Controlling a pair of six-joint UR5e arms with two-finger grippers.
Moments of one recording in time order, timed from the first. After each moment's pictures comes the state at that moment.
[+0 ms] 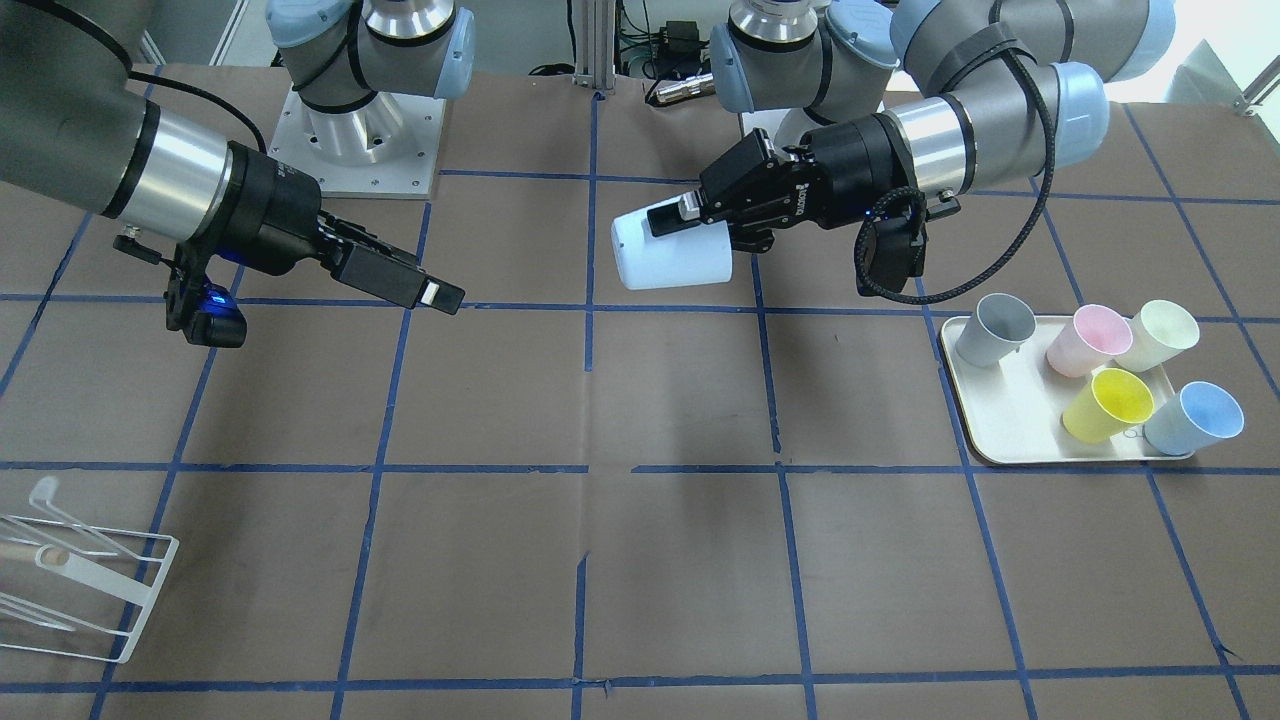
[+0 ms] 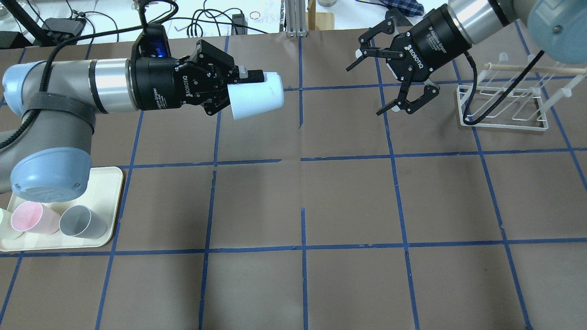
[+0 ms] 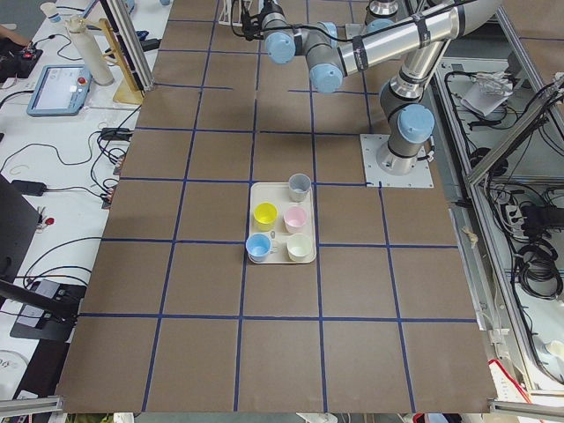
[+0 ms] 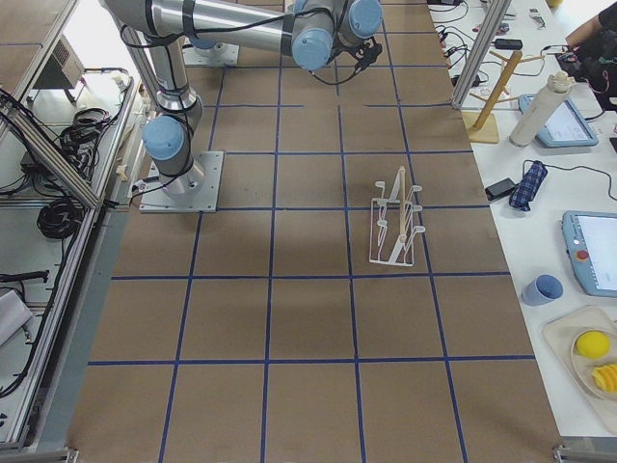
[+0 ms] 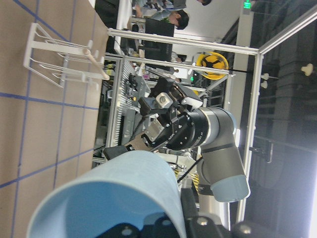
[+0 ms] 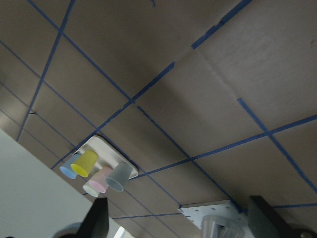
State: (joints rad) left arm -1.39 -1.52 -2.00 -1.10 0.29 -0.19; right arm 1.47 -1.45 1.56 -1.46 -0.92 0.50
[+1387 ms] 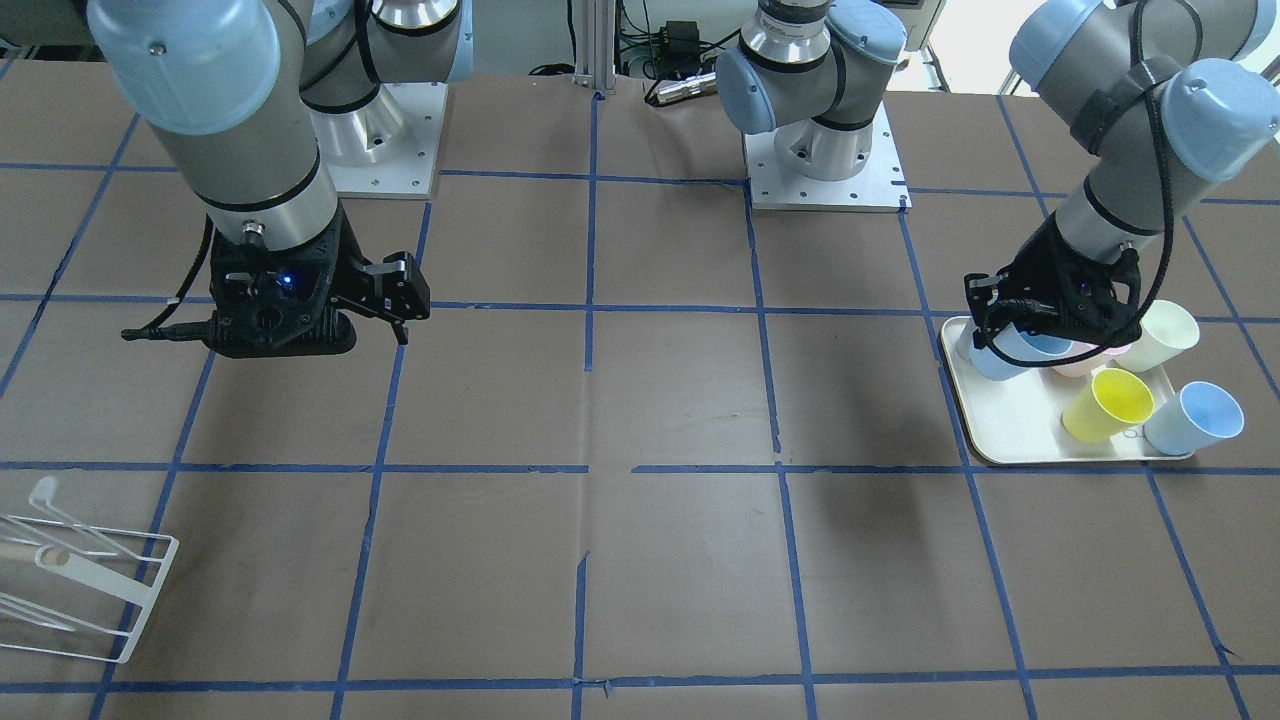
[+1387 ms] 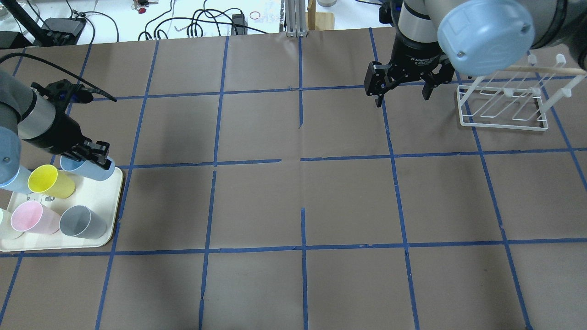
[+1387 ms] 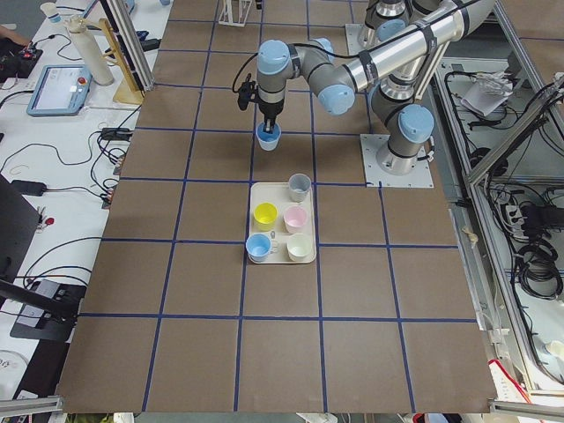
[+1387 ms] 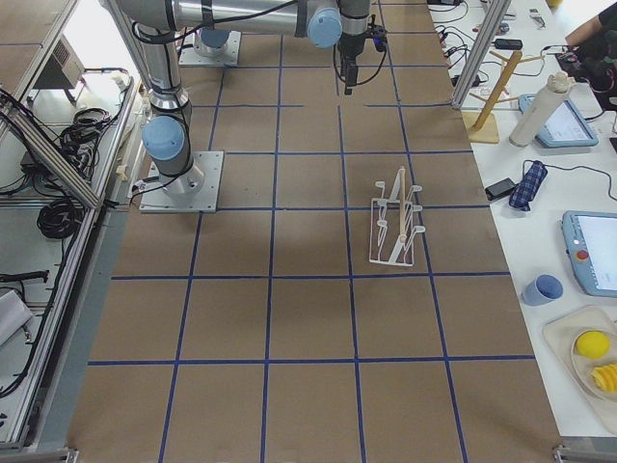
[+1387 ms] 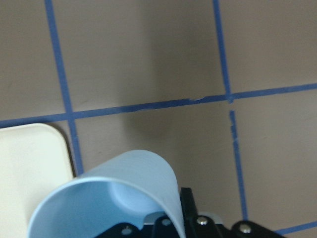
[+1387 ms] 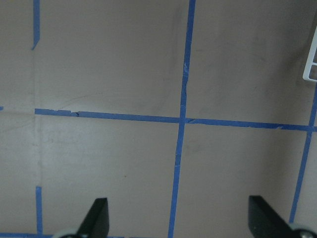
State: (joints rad) left arm -1.13 -1.57 -1.95 -1.22 1.55 0.61; right arm 1.66 -1.40 1.48 -1.61 -1.60 -0.02
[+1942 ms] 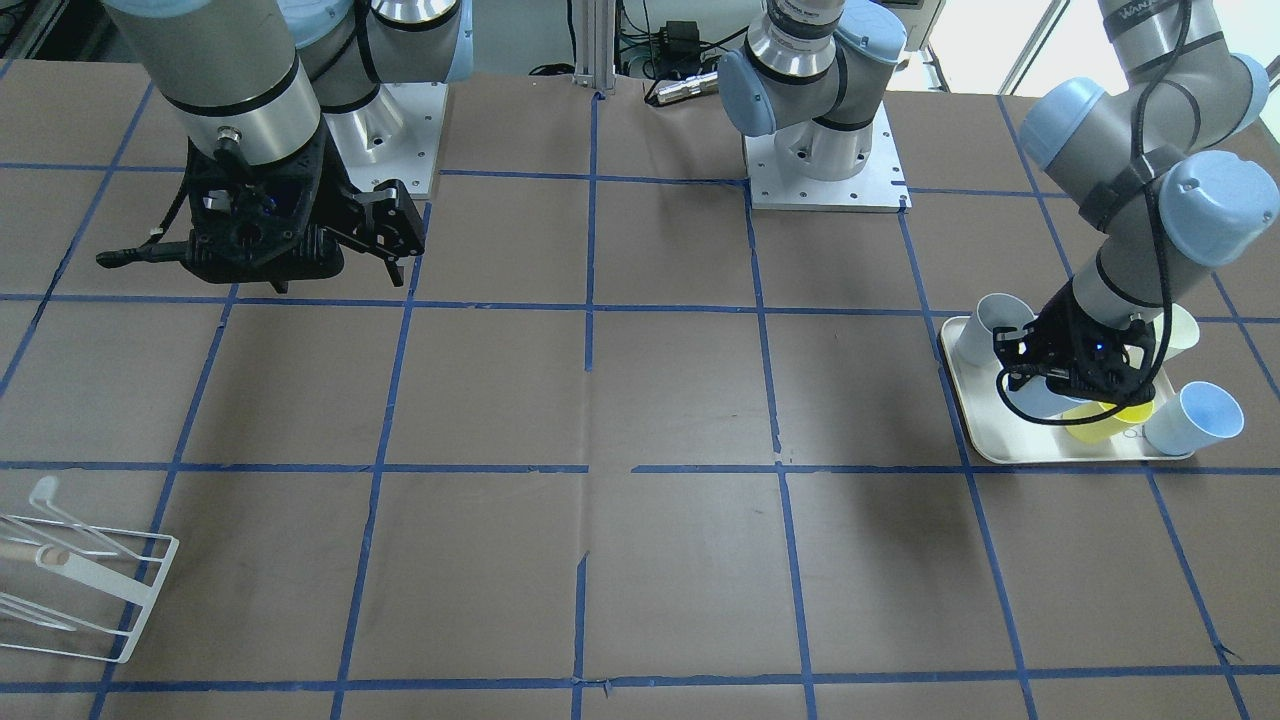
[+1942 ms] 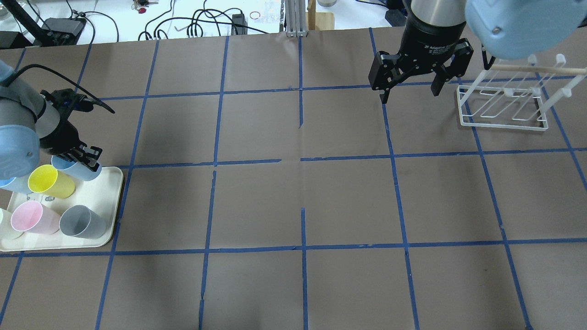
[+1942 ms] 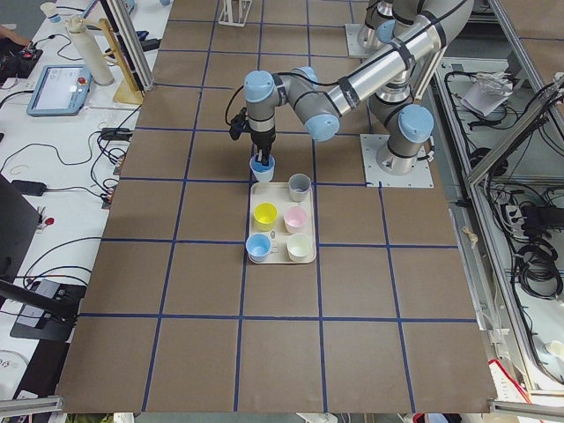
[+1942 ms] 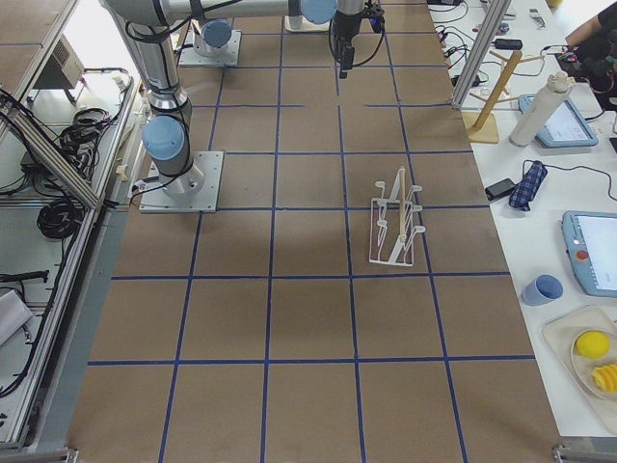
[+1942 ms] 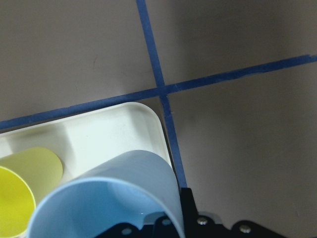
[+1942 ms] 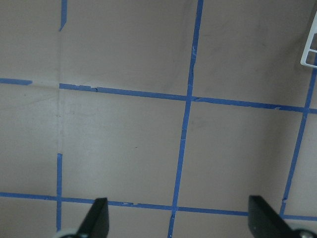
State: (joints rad) left arm -1.11 -1.73 -1.94 -1.05 1.65 0.67; right arm 1.66 -1.47 1.46 -1.52 -1.59 -0.02
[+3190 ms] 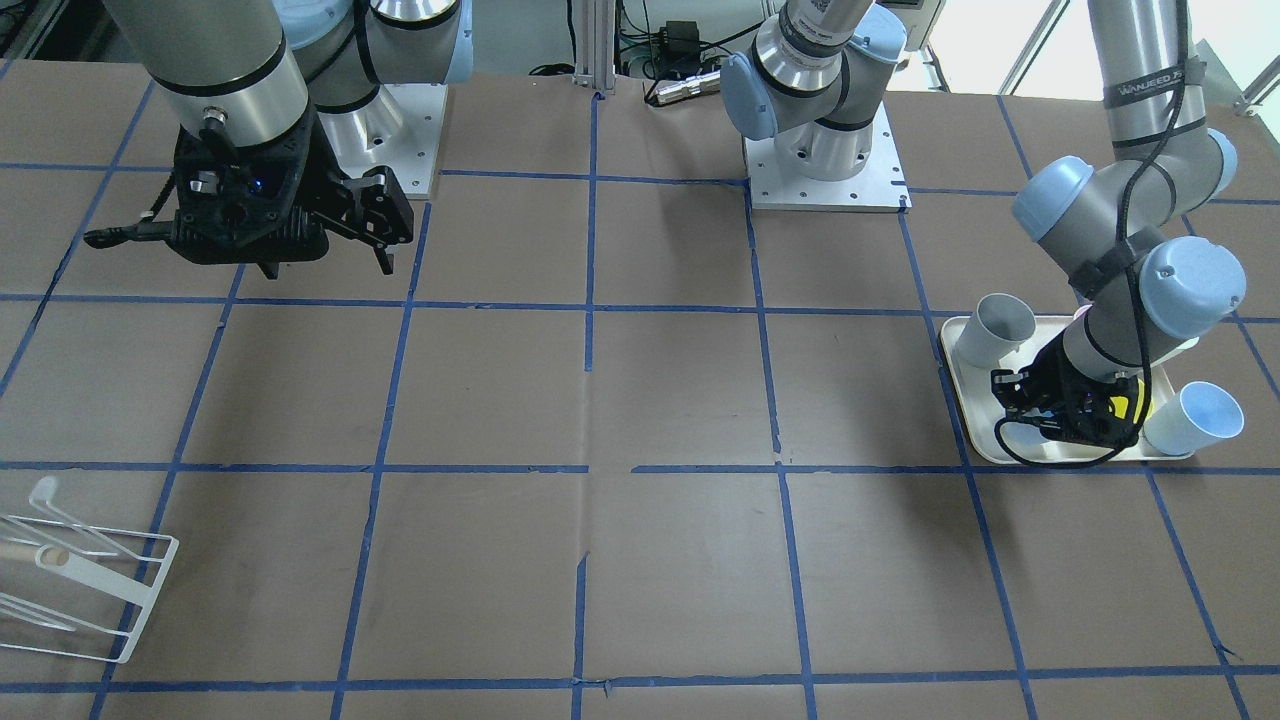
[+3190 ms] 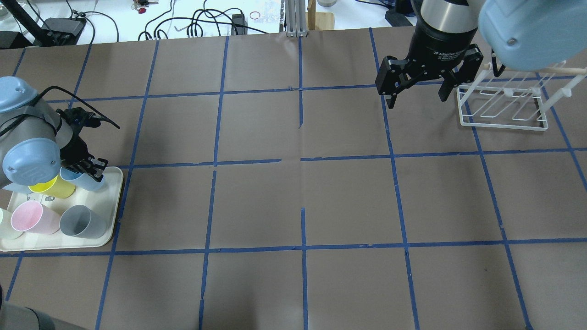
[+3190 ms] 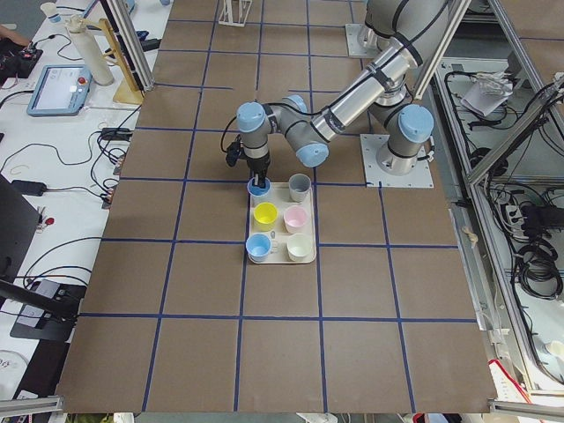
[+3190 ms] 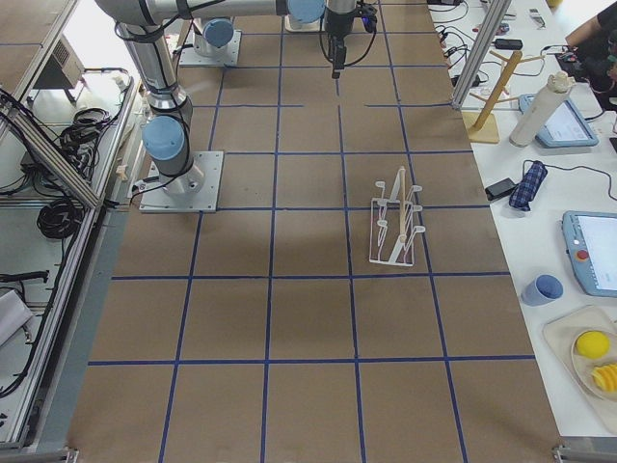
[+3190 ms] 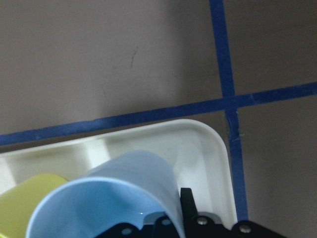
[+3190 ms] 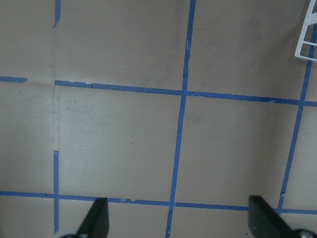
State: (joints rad) left arm -1.07 -1.86 -1.97 -0.92 1.68 0.66; right arm 1.64 -1.50 1.49 -1.53 -1.59 -0.02
